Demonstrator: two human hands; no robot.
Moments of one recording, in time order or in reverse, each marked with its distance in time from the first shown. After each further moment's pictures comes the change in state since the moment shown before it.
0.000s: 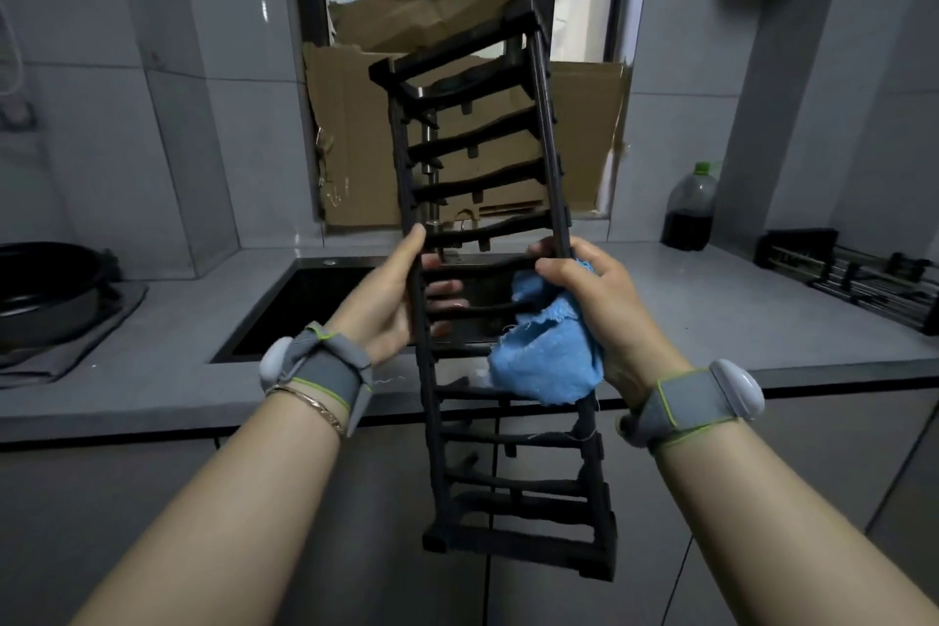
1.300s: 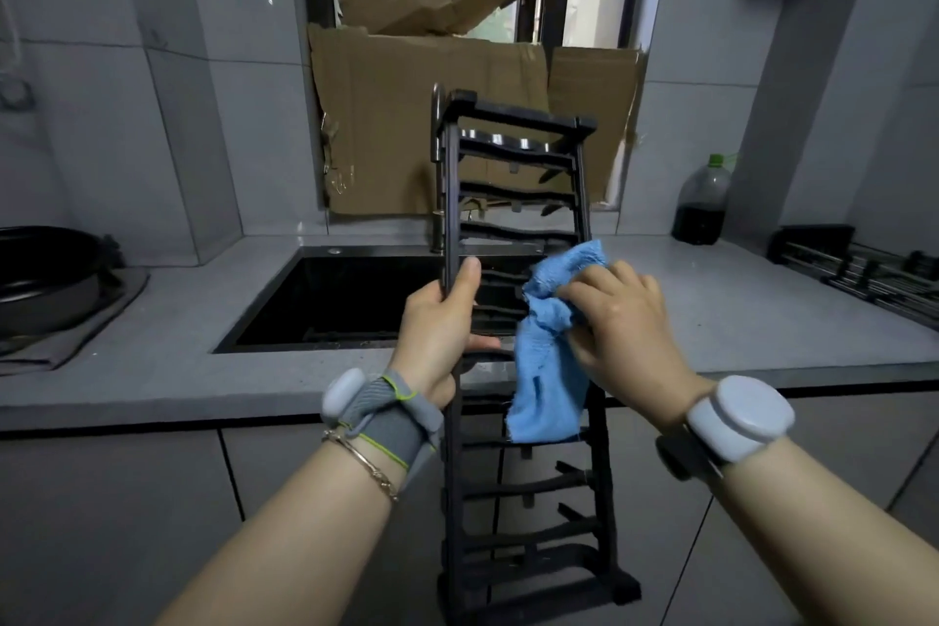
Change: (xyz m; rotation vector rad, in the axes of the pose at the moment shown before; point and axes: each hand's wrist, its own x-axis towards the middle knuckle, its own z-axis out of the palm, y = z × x) left_hand -0.010 -0.032 0.036 -0.043 0.199 0.223; right_hand 0.001 0.033 -0.024 -1.441 0.023 -0.697
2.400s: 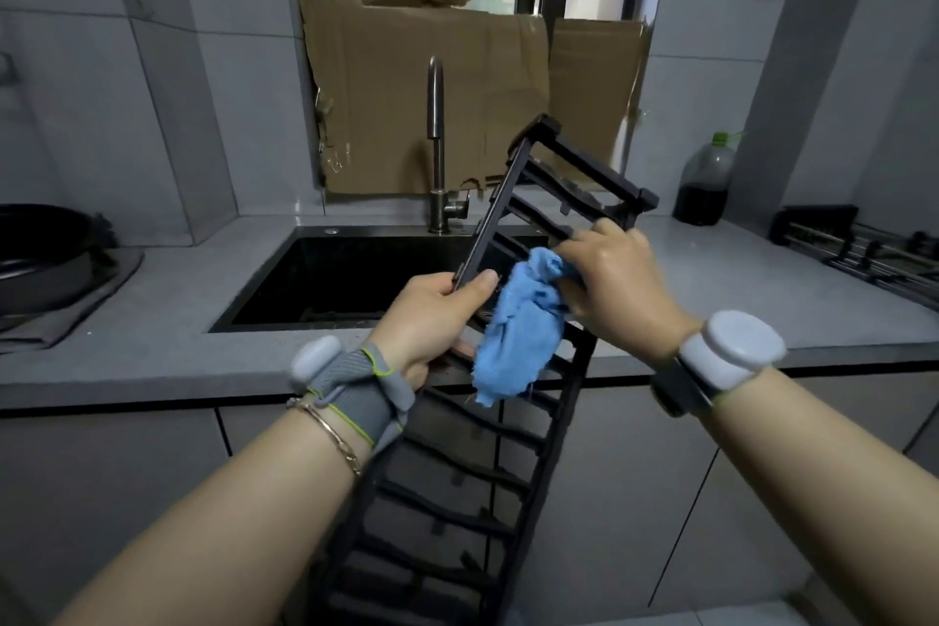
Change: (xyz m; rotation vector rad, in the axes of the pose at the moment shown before) left_hand 0.000 -0.003 -0.020 0.291 -0.217 -0.018; right_hand 0.020 0.017 0.009 -0.024 -0.124 0.002
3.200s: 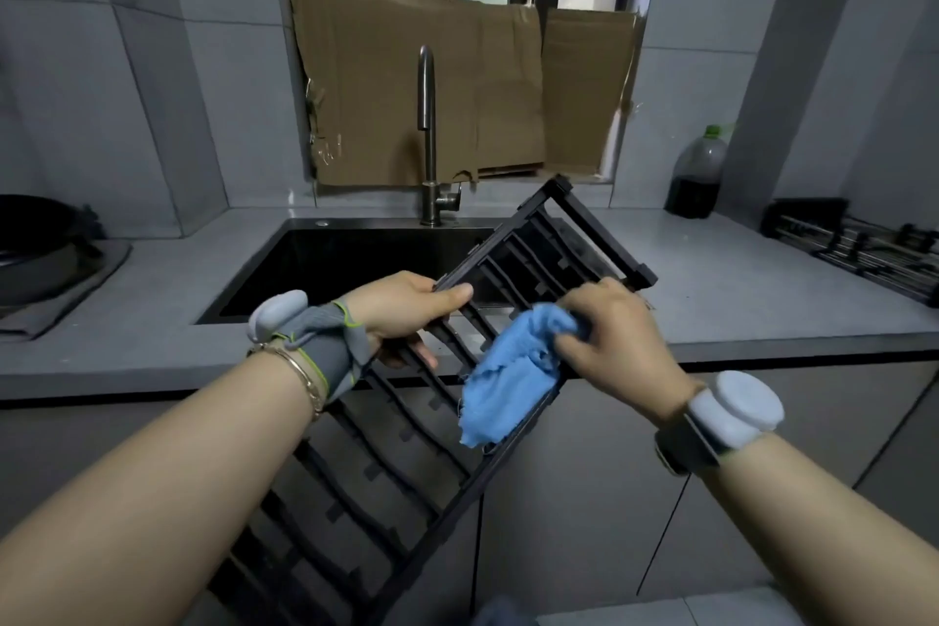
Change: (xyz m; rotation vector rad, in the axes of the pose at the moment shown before) left_hand 0.018 0.001 -0.020 0.440 -0.230 -0.261; right_hand -0.052 -0.002 0.013 0.290 -0.101 0.187
